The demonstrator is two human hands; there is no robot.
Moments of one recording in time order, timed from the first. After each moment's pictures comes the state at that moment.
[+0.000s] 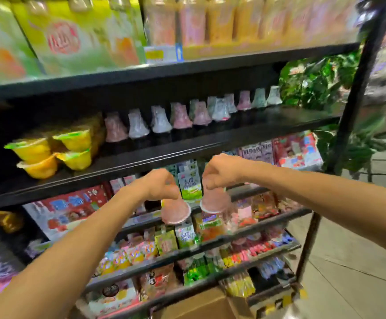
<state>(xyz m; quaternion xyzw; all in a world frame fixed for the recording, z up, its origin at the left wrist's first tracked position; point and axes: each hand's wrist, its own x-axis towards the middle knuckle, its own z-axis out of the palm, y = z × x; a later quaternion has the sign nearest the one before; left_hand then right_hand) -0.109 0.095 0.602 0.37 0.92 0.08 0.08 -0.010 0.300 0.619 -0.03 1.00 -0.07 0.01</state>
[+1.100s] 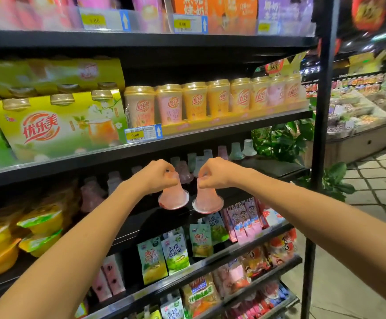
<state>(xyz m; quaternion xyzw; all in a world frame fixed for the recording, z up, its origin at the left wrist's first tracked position) -0.174 0.191 0.756 0.45 0.88 0.16 -0.08 -0.048 0.370 0.748 0.07 0.98 -0.12 -0.11</state>
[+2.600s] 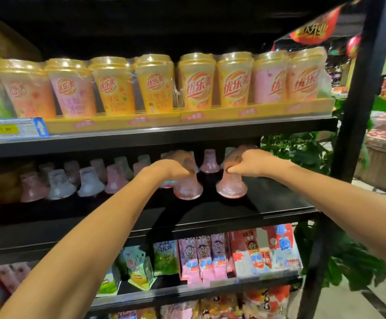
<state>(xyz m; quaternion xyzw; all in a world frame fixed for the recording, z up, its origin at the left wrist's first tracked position) -0.197 0.505 0.735 0.22 0.96 0.15 0.02 -0.128 0.730 0.736 0.10 0.99 -0.06 -0.05</state>
